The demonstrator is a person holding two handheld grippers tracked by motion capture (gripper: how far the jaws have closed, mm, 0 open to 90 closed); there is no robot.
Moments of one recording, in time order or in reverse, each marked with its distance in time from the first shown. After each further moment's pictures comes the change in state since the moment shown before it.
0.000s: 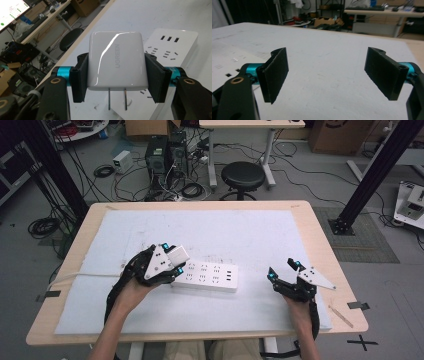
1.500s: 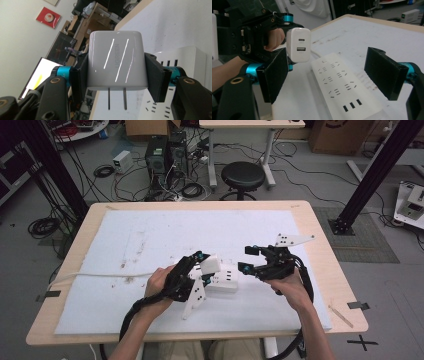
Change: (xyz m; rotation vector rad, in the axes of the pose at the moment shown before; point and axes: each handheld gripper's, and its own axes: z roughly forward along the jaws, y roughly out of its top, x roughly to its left) left arm -0.072 0.032 0.029 -0.199 0.142 0.537; right arm 0.046 0.105 0.041 0.211 0.734 0.055
